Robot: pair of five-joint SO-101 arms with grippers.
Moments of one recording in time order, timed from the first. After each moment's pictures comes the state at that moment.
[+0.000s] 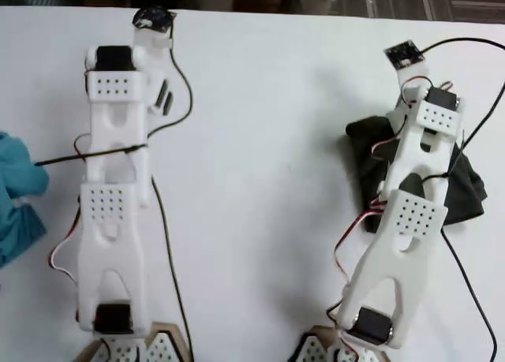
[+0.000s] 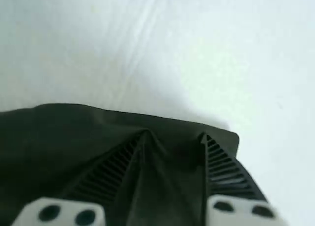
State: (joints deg) left arm -8.2 58.9 -78.0 101.4 -11.6; right arm 17.3 66.0 -65.0 72.3 43.9
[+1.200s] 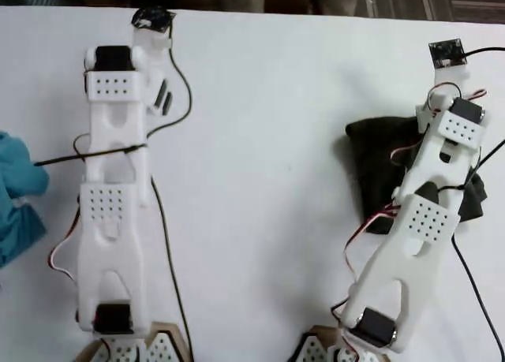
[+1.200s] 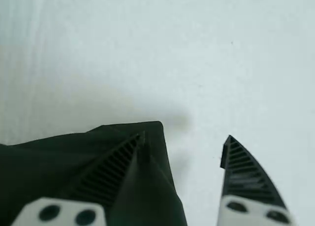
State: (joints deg) left arm -8.4 58.9 -78.0 101.4 -11.6; right arm 23.7 69.7 -71.3 65.3 34.2
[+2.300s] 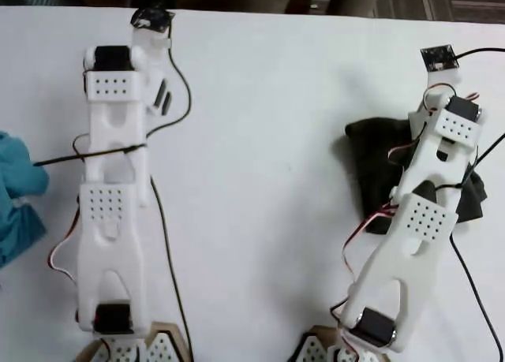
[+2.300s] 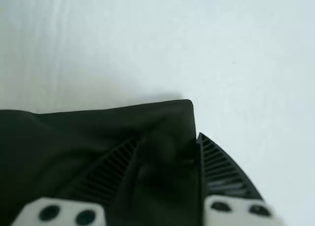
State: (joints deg) left arm -8.5 58.9 -78.0 101.4 -11.6; right arm 22.8 69.7 -71.3 72.8 34.2
